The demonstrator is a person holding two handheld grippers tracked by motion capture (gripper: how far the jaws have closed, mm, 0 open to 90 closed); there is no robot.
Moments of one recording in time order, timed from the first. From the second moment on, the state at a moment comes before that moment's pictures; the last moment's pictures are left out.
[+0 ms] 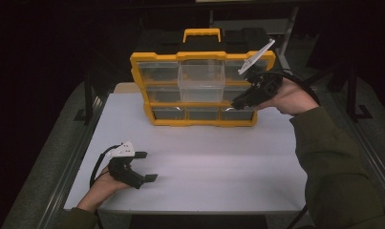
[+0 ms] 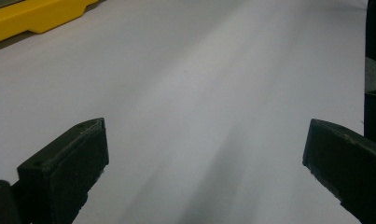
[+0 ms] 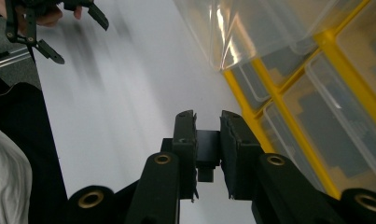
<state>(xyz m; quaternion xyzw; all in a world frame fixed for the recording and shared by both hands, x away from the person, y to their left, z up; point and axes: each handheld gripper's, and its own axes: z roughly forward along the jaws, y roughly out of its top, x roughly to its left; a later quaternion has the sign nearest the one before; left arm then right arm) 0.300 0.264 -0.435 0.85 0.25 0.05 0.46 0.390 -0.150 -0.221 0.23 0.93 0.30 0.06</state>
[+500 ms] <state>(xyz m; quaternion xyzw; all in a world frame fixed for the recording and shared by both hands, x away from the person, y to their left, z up) 0.299 0.264 -0.434 0.85 0.25 0.05 0.45 0.394 -0.149 -0.178 0.22 0.92 0.31 0.08</state>
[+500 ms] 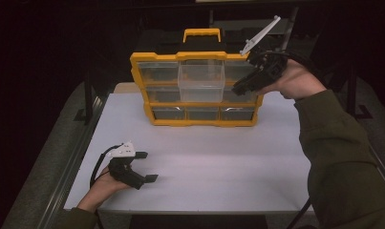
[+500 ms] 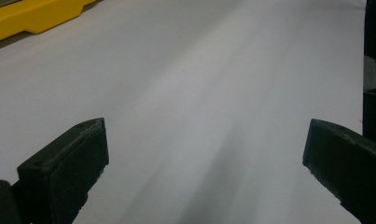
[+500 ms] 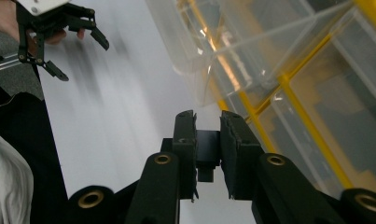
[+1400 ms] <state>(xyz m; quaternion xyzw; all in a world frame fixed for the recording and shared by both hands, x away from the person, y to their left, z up) 0.298 0.263 -0.434 0.85 0.25 0.04 0.46 0.415 -0.125 -0.135 0.22 0.92 0.32 0.09</state>
